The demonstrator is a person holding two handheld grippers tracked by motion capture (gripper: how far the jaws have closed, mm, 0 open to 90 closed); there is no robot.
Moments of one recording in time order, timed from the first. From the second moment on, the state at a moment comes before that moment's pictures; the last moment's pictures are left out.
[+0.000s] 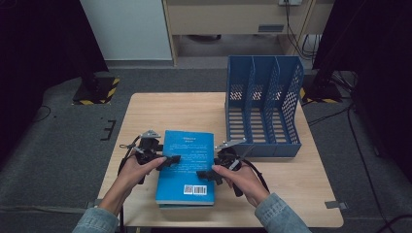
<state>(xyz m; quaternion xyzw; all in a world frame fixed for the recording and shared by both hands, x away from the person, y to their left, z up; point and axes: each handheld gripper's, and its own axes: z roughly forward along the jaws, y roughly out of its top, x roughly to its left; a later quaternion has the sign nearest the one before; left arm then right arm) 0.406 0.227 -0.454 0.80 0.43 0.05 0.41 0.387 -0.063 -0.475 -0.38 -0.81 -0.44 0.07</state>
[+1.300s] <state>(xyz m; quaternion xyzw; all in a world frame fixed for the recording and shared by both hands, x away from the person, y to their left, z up) 0.406 0.257 -0.426 0.78 0.46 0.07 0.42 0.414 -0.046 -0.429 -0.35 -0.81 -0.47 0.05</state>
